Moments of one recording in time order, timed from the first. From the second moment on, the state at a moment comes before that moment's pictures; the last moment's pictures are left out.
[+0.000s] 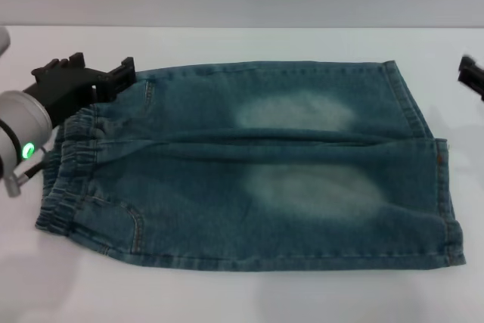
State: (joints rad) left arm 0.03 -2.06 -1.36 -1.56 2.54 -0.33 0.25; right arm -0.16 2.05 1.36 1.64 -2.91 0.26 0.13
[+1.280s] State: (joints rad) left arm -0.06 -2.06 -1.62 -1.69 2.75 -1.19 0.10; right arm -0.02 2.07 1.46 1.95 -2.92 1.13 0.21
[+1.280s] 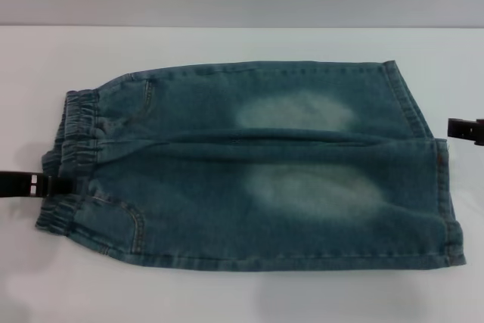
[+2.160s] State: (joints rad) left arm -0.07 -2.06 -1.52 -1.72 2.84 -1.29 -0.04; right arm 0.00 2.07 1.48 1.90 -2.92 1.09 0.13
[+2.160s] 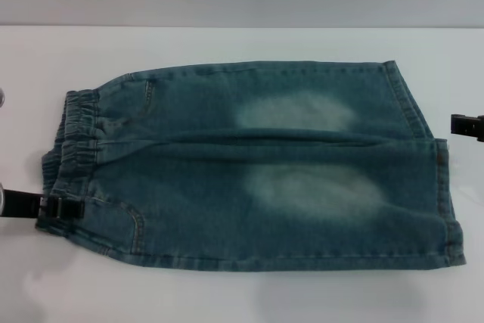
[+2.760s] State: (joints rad) left arm -0.08 -2.06 -1.48 -1.72 2.84 -1.30 -0.07; right arm -0.01 2.07 1.50 1.91 -2.92 1.10 0.10
